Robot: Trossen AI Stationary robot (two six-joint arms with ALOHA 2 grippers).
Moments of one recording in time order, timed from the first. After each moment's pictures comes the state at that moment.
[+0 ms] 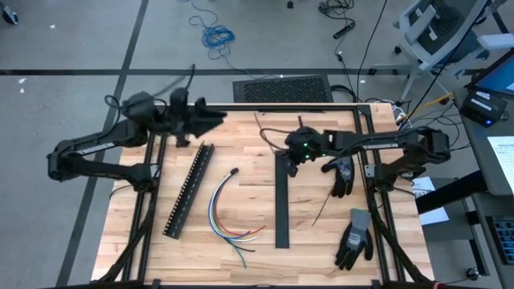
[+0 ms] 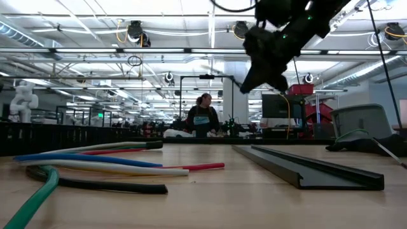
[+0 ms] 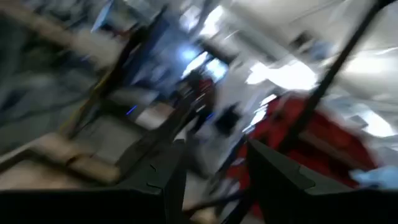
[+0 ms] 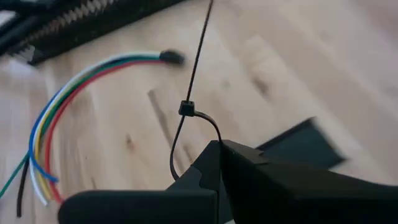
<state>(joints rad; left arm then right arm) 0.29 0.95 1.04 0.10 0.31 -0.57 -0.19 1.44 0.88 -0.21 -0.06 0.43</state>
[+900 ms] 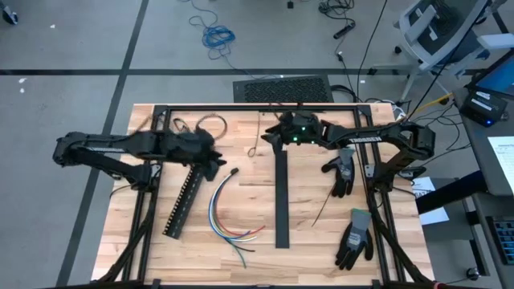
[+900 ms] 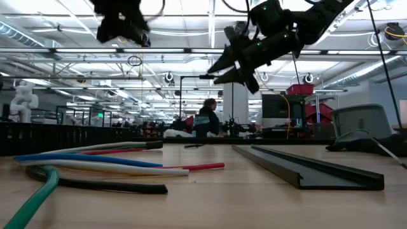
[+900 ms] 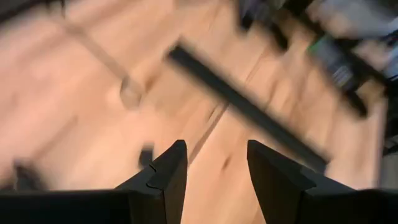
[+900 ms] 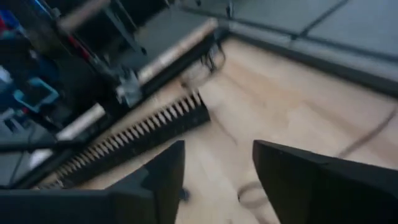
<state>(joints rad) -0.01 1.10 0.99 -0.68 -0.14 -0.63 -0.35 1.54 0.88 0.33 -0.08 0.50</state>
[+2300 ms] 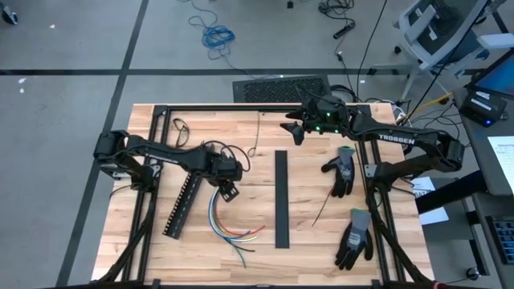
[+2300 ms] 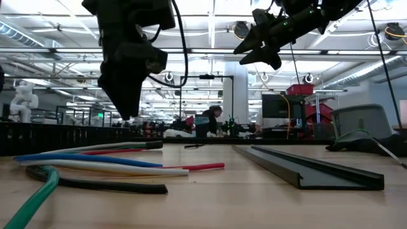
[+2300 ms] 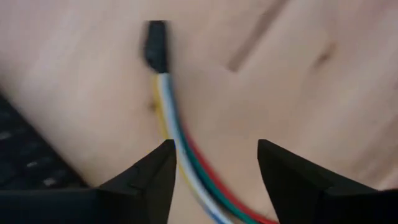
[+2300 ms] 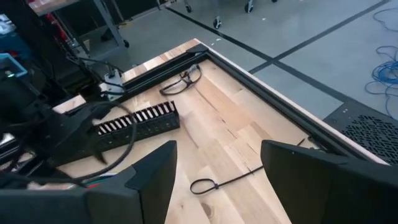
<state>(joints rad) -0.03 1.56 1.05 -0.83 -0.05 -0.67 -0.46 1.25 0.88 0.00 -0.11 0.27</state>
